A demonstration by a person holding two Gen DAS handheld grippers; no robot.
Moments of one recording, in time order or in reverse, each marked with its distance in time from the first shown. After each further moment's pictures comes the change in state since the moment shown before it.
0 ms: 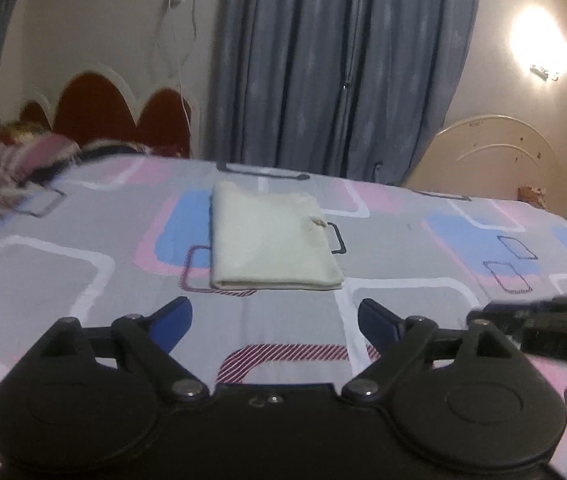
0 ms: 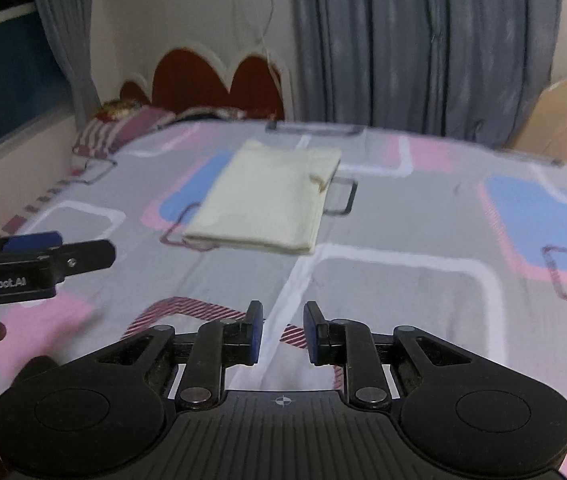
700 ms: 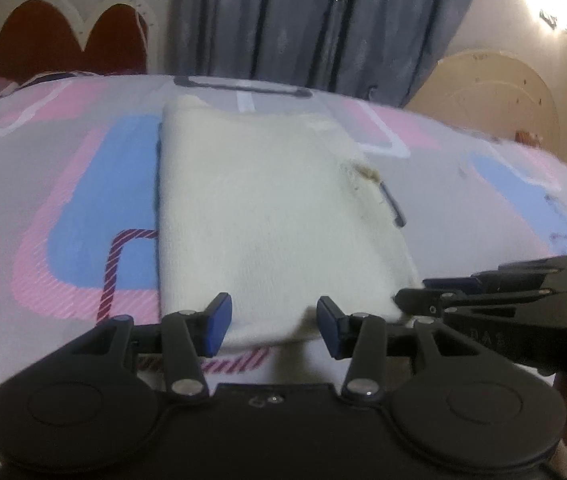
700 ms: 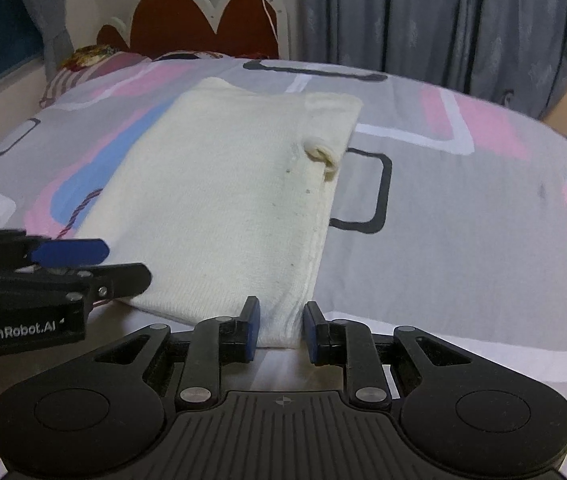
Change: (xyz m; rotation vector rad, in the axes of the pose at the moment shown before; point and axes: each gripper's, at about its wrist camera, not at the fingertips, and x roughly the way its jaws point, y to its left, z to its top) left arm 0.260 0.029 0.026 0.004 0.245 -0.137; right arm 0.269 -0.045 0.057 -0.038 0.235 -0.010
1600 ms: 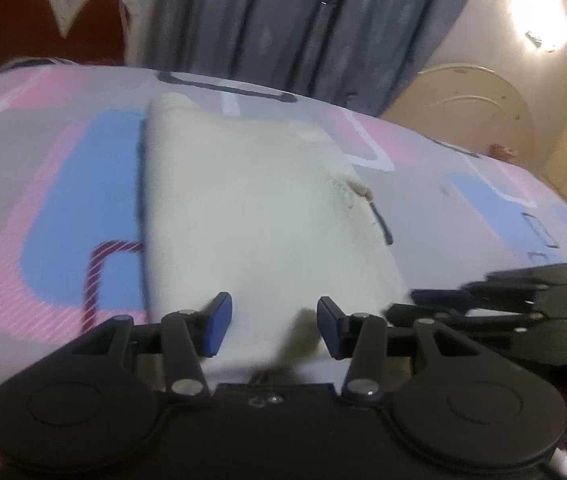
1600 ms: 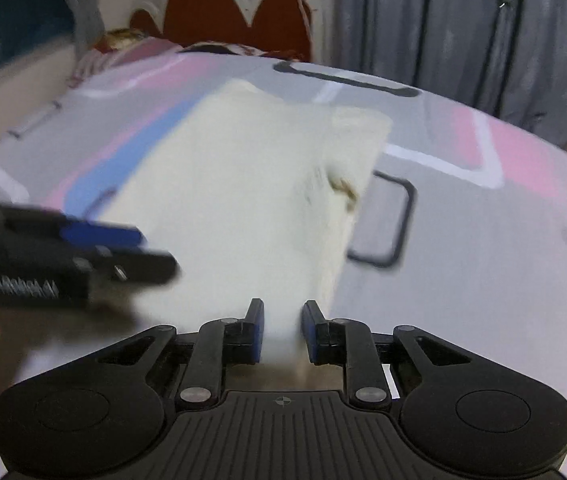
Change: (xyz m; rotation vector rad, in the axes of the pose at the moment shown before) left arm 0.017 0.023 0.014 -0.028 0.010 -0.096; right arm 0.002 0.011 0.007 -0.123 0.002 -0.015
